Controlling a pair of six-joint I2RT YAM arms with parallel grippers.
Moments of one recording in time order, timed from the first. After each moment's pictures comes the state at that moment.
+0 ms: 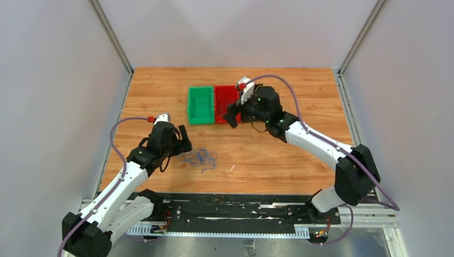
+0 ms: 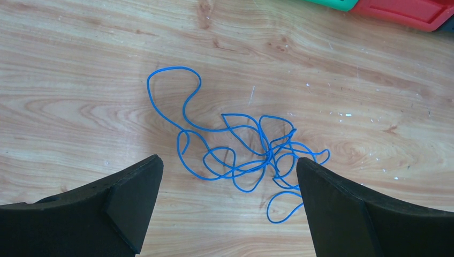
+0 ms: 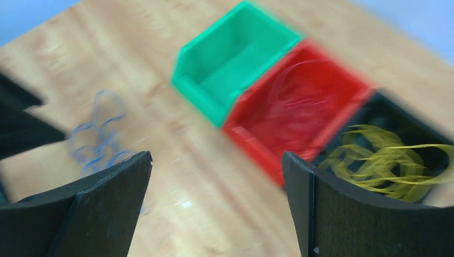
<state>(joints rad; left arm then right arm) -0.40 0.85 0.63 -0.54 -0.22 -0.58 0.63 1.47 1.12 0.09 -0.21 -0.05</state>
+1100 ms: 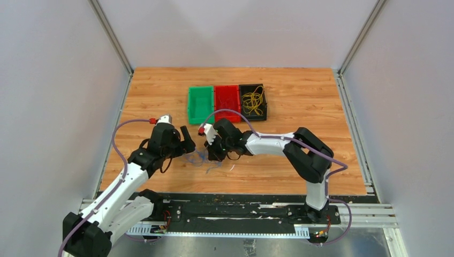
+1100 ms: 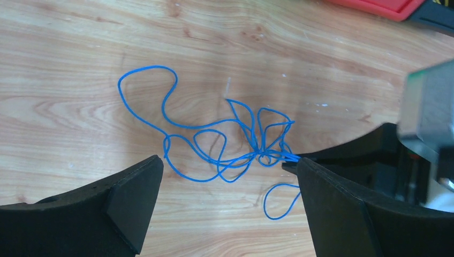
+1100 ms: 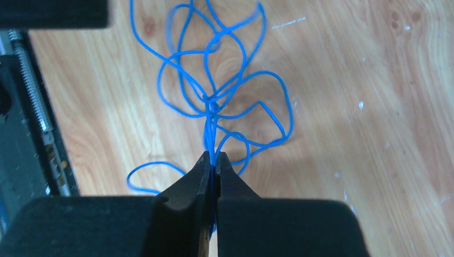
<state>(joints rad) -0.40 0.84 0.59 -0.50 -0.16 -0.63 0.94 1.92 1.17 -0.01 -0.39 -0.04</state>
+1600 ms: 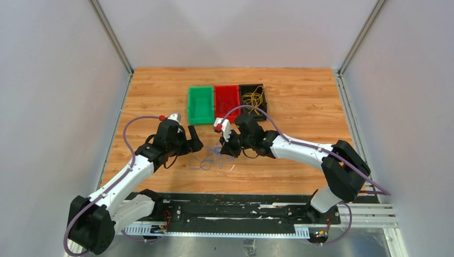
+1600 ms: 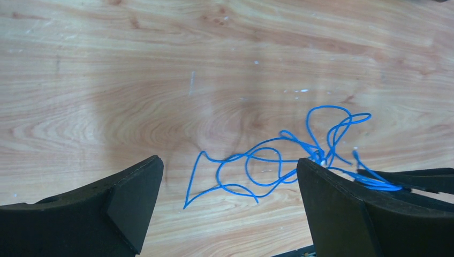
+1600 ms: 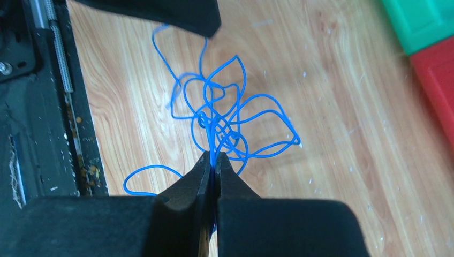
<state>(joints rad) -0.40 0.97 0.59 -0.36 0.02 -0.60 0.87 1.55 0.96 -0.03 -0.41 -0.19</state>
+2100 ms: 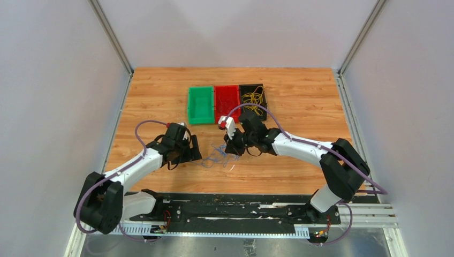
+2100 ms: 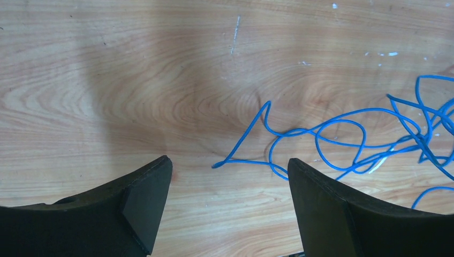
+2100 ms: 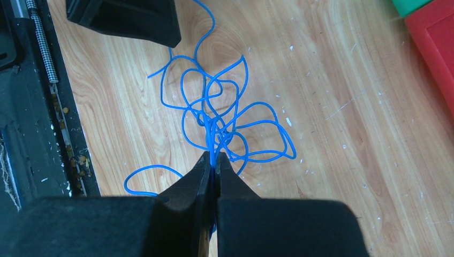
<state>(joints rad) -0.40 1.15 0.55 -0.39 0.04 -0.58 0.80 1.56 0.95 -0.08 -0.44 -0.19</state>
